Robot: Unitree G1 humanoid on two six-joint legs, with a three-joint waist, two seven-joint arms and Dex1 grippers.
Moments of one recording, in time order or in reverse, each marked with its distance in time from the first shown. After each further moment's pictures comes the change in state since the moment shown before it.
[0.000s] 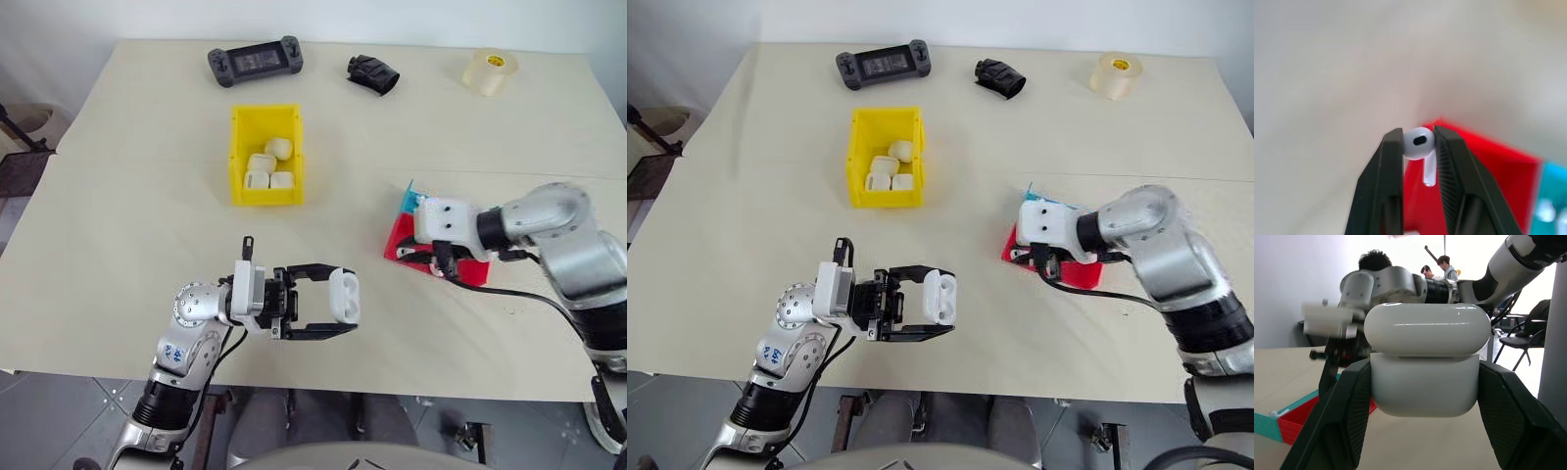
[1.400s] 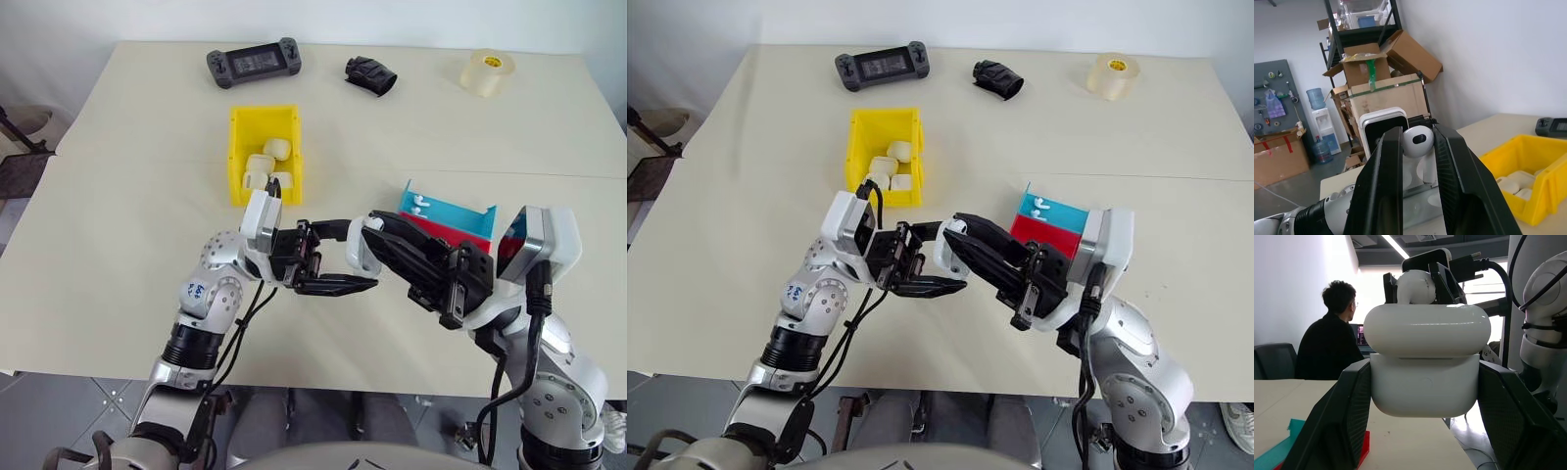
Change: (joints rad) left arm -0.309 -0.111 0.040 0.193 -0.139 0.243 -0.095; right arm 0.506 0.526 -0.203 -0.557 0.769 -0.030 -0.680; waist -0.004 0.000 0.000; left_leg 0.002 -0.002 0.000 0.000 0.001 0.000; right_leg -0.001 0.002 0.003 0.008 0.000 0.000
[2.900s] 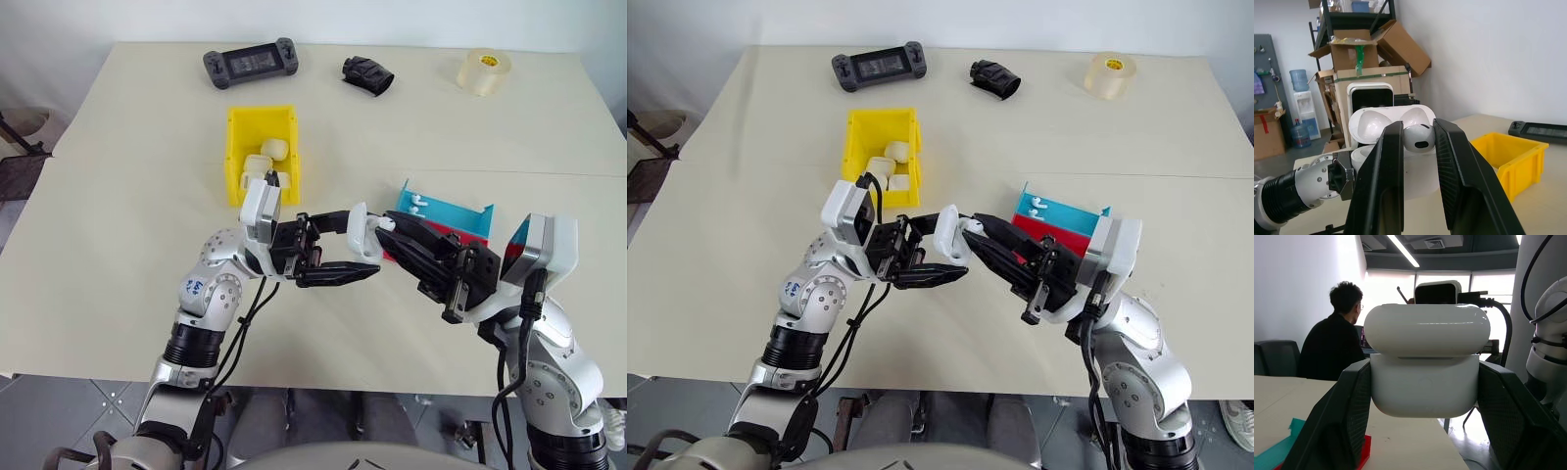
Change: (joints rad) left arm -0.002 -0.024 0.031 -0.016 -0.011 0.073 0.036; right arm 0.000 -0.081 0.023 0.131 -0.095 -0.187 0.101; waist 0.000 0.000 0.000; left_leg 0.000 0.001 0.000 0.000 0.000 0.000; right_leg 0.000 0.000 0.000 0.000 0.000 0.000
